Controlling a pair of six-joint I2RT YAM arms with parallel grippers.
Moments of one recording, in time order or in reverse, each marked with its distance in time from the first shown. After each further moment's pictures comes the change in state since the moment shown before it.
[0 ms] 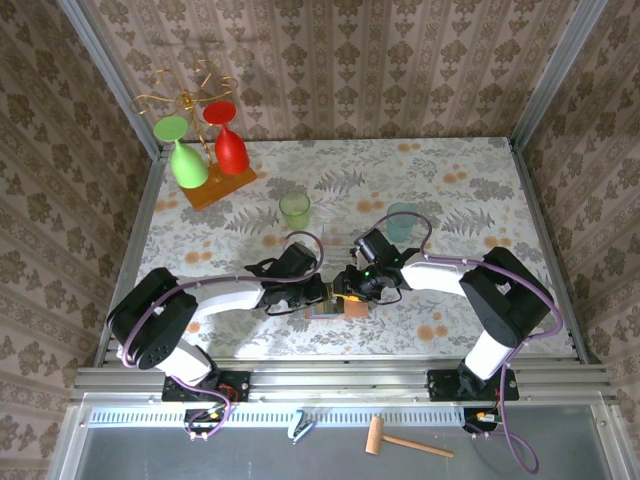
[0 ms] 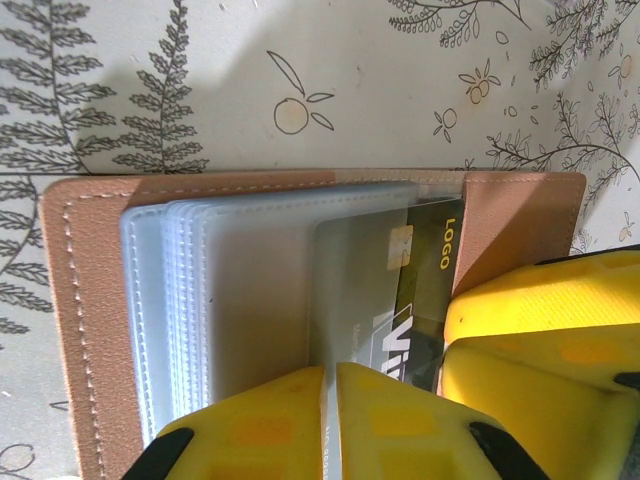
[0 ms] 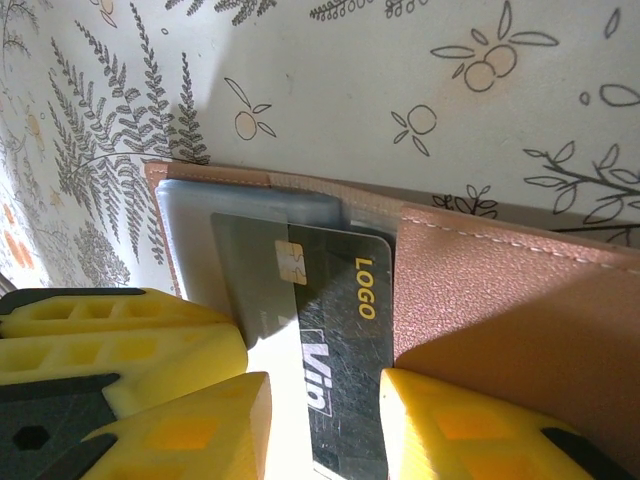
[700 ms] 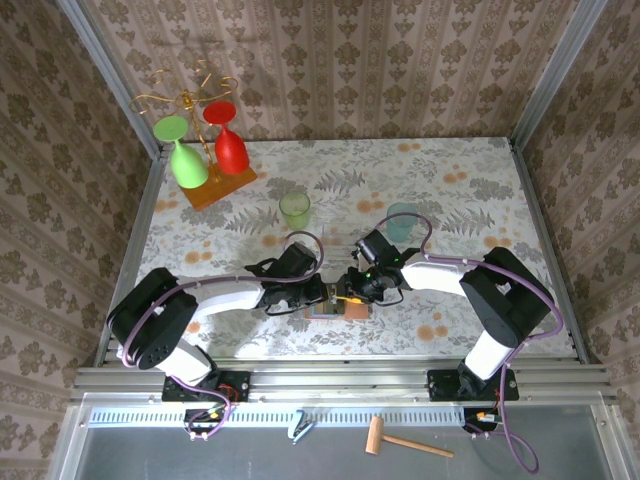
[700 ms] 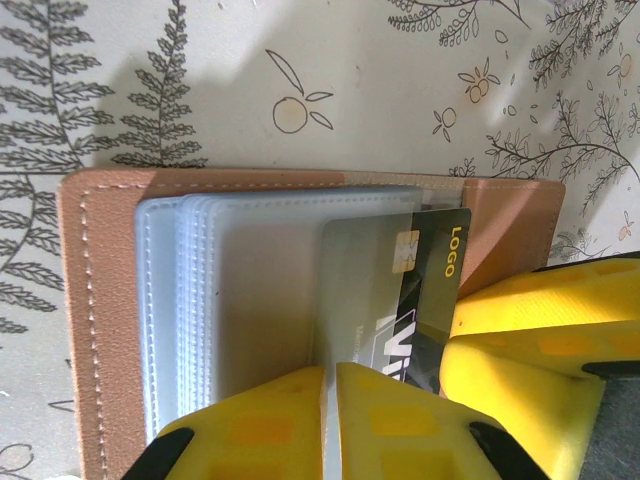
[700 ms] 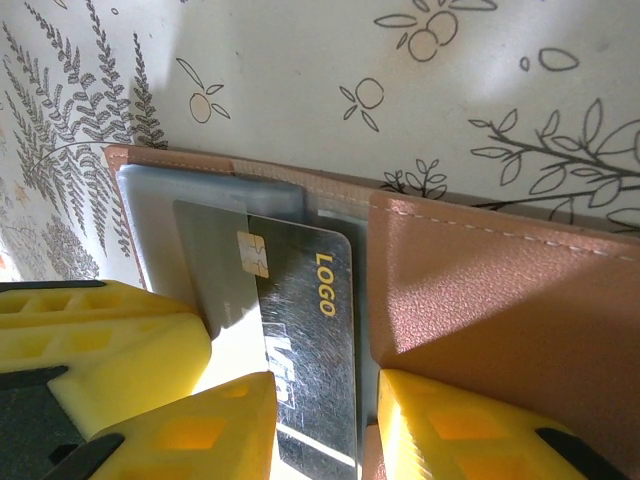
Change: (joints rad) left arm 0.000 0.000 0.000 0.000 0.000 0.000; right arm -0.001 -0.001 0.000 -0.039 0.011 -0.009
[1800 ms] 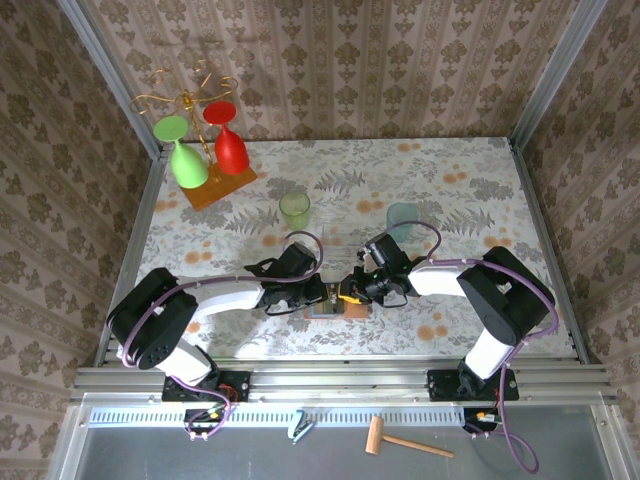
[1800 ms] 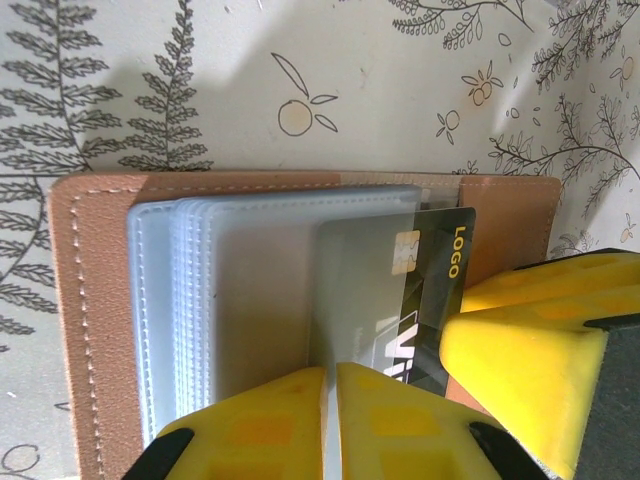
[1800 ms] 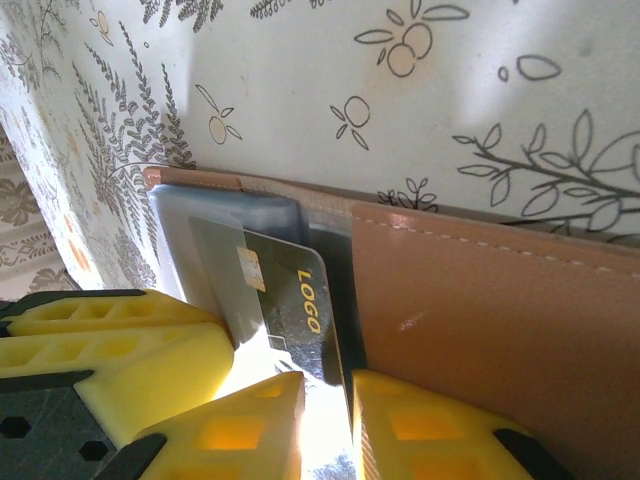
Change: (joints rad) left arm 0.000 0.000 -0.002 0.001 0.000 0.000; right arm -0.045 0.008 -0.120 0.252 -0.120 0.109
